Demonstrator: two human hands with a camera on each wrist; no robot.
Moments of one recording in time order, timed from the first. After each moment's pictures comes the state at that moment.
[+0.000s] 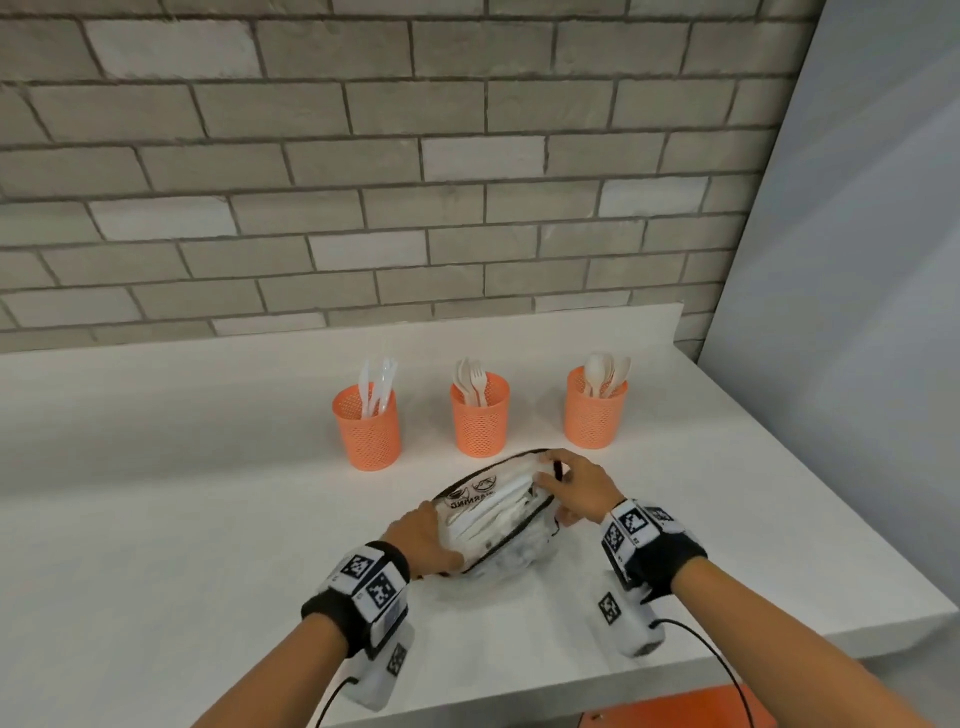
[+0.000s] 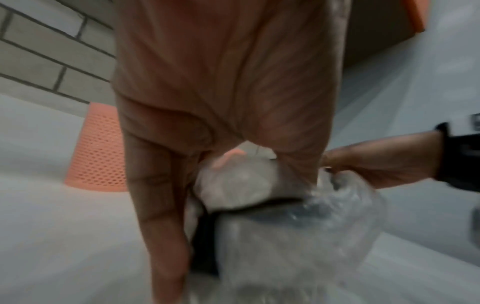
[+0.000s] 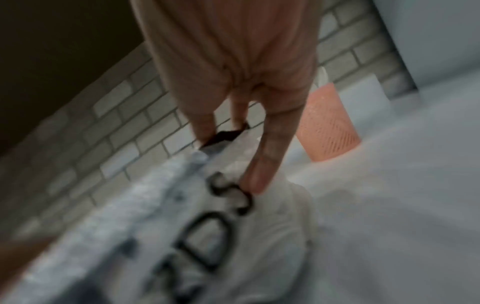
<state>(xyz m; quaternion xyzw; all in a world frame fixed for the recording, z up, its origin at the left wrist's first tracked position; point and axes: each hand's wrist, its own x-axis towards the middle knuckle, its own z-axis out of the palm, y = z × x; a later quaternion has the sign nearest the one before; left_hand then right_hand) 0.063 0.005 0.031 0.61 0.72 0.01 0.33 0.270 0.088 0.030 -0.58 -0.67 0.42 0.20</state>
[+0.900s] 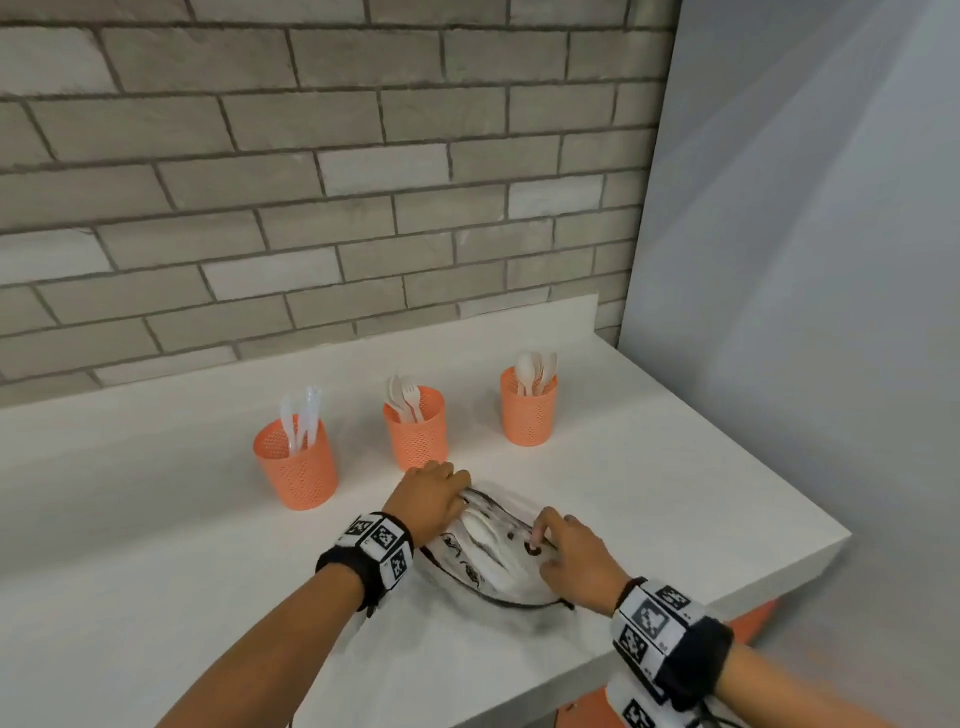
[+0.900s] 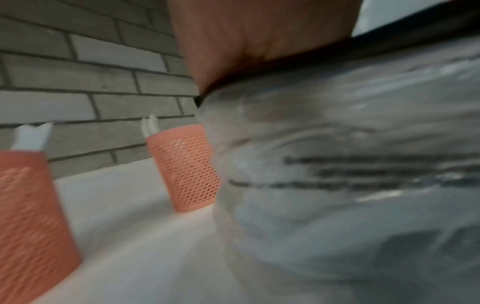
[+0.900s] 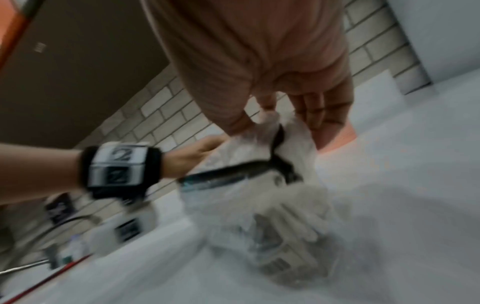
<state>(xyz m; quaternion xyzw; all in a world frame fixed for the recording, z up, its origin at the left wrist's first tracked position) 0.097 0.083 0.017 0.86 0.52 0.00 0.02 0.304 0.007 0.025 -0.60 -0.72 0.32 0.13</state>
